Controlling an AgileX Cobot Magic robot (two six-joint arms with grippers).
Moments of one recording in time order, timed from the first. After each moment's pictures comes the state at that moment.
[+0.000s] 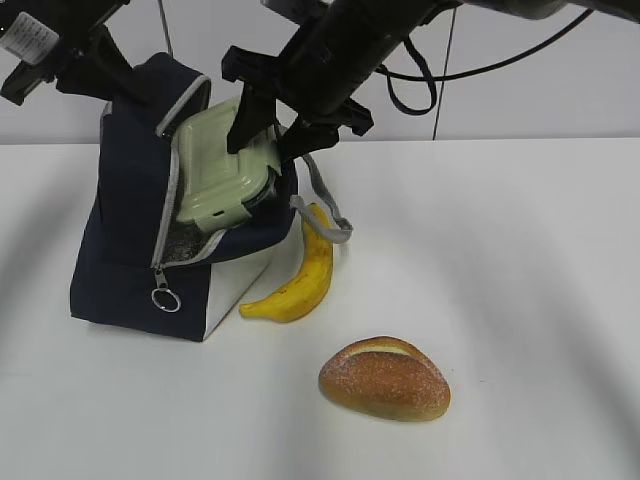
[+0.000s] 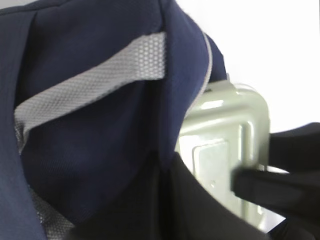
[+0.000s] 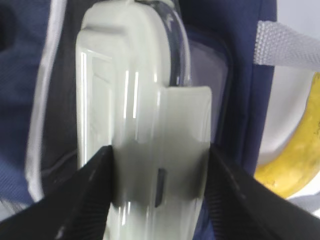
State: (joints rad) left arm -0.04 1.88 -1.74 -0.65 1.19 0.14; right arm 0.41 2.16 -2.03 0.53 1.07 -0.03
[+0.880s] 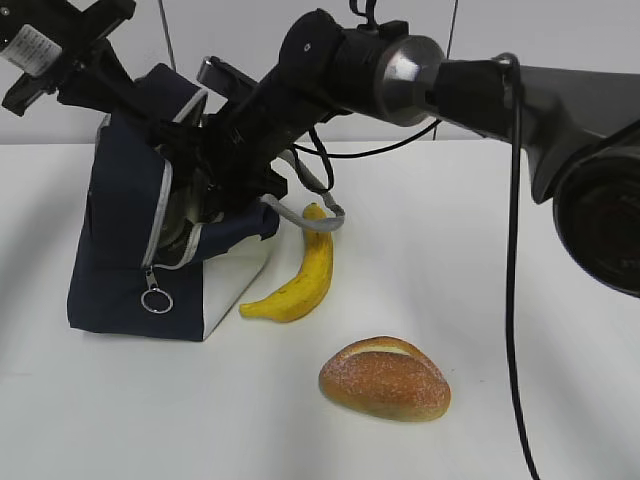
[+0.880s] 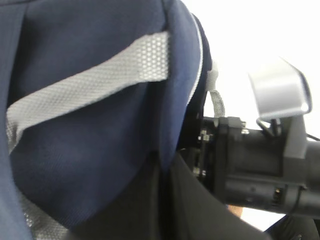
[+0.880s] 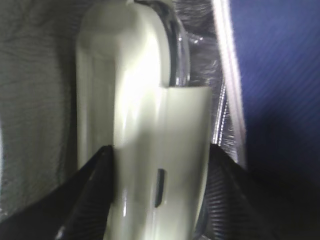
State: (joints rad) left arm -0.04 1.90 -1.74 -0.64 1.21 0.14; right arm 0.52 2.41 -2.17 0.64 0.87 0.04
